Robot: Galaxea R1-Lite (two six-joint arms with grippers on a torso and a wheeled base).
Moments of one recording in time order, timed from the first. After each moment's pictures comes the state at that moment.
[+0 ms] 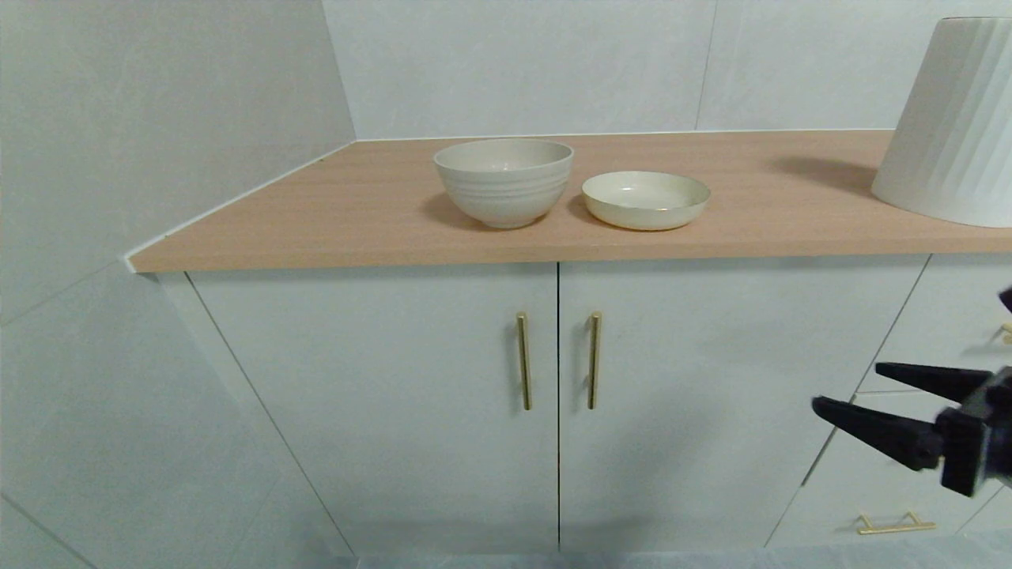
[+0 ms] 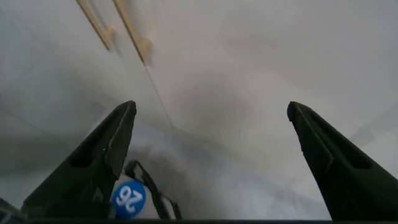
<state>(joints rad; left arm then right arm) 0.00 0.00 0.00 0.00 0.03 -0.01 0.31 1.15 -0.52 -0.33 0.18 -0.01</state>
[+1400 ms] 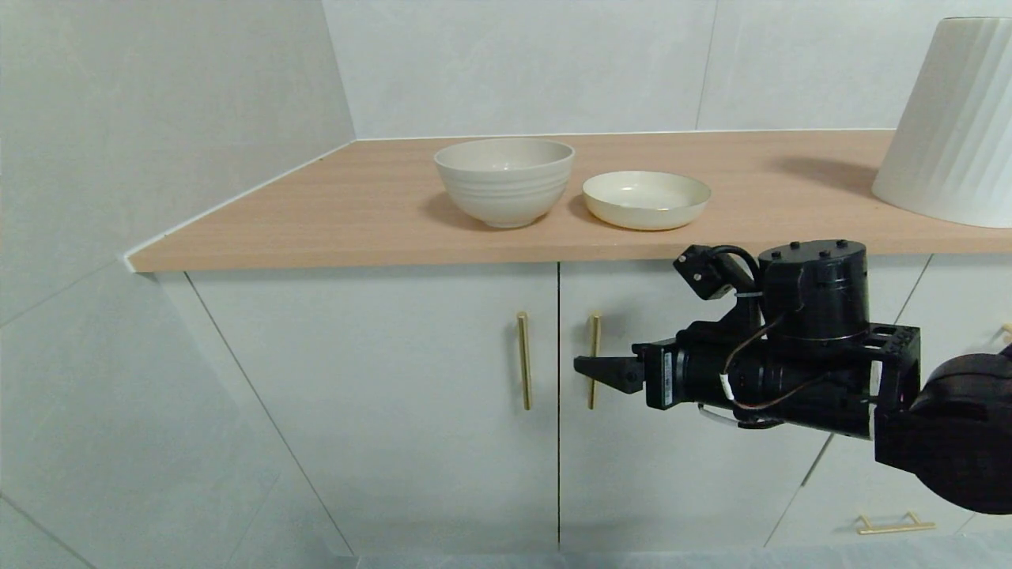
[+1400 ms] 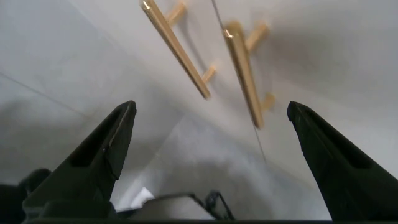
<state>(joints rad) 0.00 0.00 0.00 0.00 0.03 -0.01 0.64 1.75 -0.87 -0.56 0.17 0.28</state>
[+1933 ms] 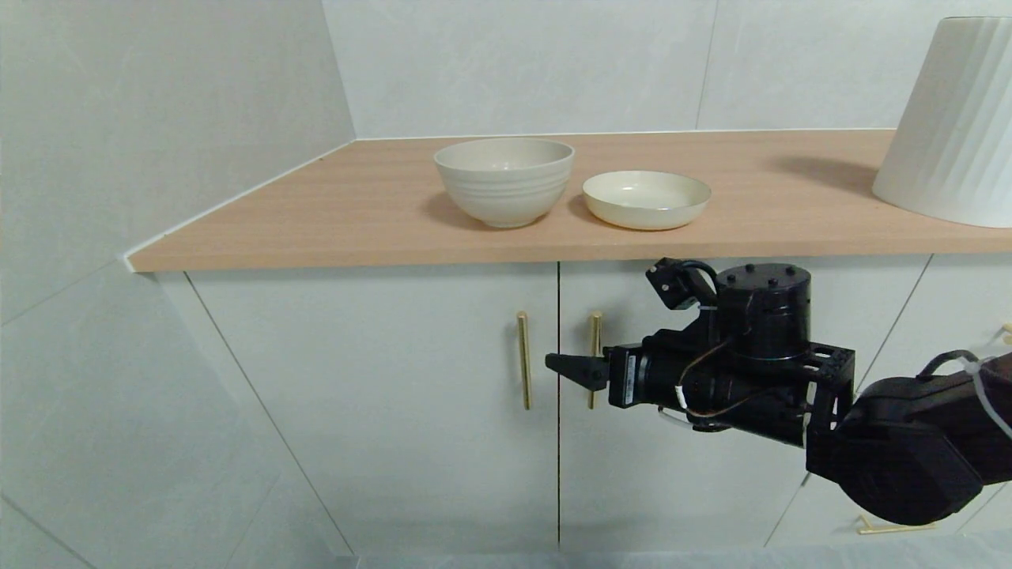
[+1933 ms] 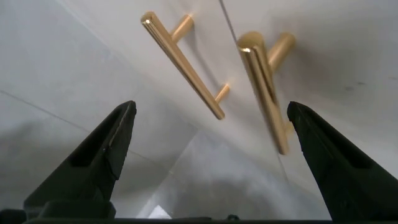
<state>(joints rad) 0.00 0.00 0.00 0.00 0.03 -0.01 0.68 1.87 -0.87 -0.76 0.15 0.37</state>
